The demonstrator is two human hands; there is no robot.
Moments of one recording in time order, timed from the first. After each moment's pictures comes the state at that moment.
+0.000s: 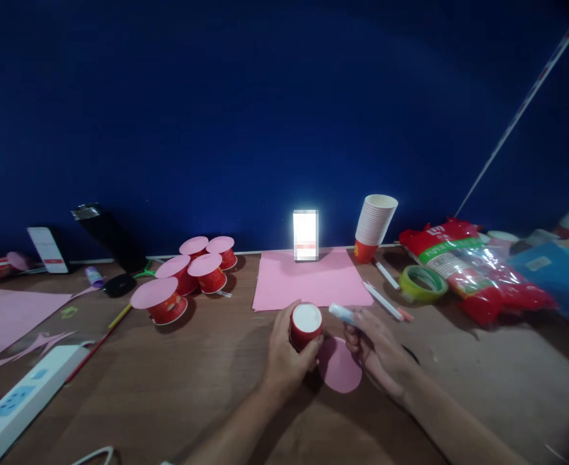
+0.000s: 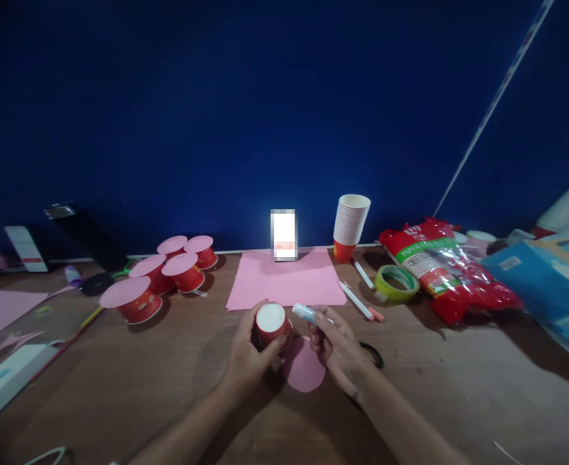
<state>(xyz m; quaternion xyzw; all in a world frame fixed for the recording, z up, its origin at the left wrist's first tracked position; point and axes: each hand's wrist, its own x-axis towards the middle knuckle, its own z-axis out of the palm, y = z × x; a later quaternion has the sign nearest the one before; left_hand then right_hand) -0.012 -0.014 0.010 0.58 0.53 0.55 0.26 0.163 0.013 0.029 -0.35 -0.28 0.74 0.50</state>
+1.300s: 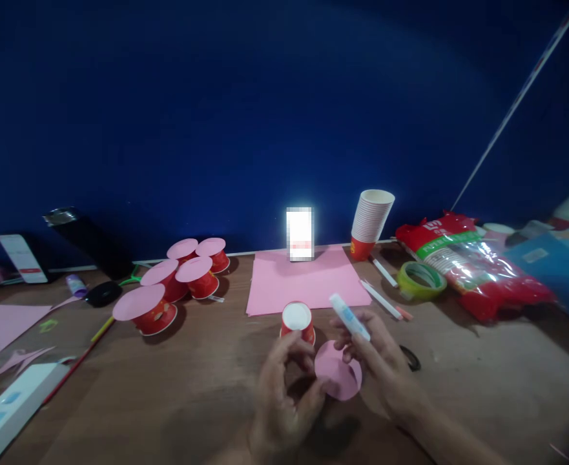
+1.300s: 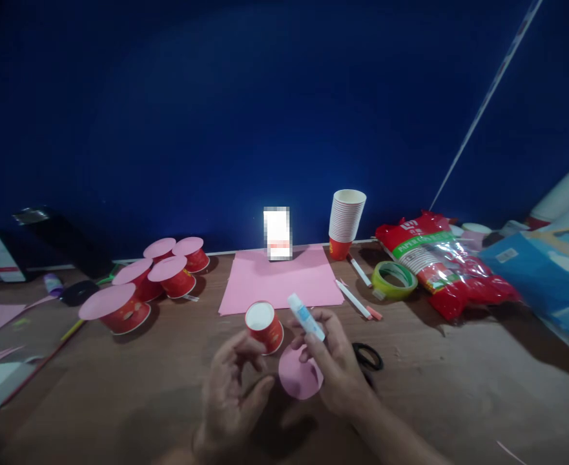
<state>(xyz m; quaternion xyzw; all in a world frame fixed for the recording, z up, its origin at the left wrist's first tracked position) -0.012 -0.050 0.014 0.64 0.43 0.61 0.22 0.161 -0.011 0.033 -0.35 -0.51 0.59 0.52</state>
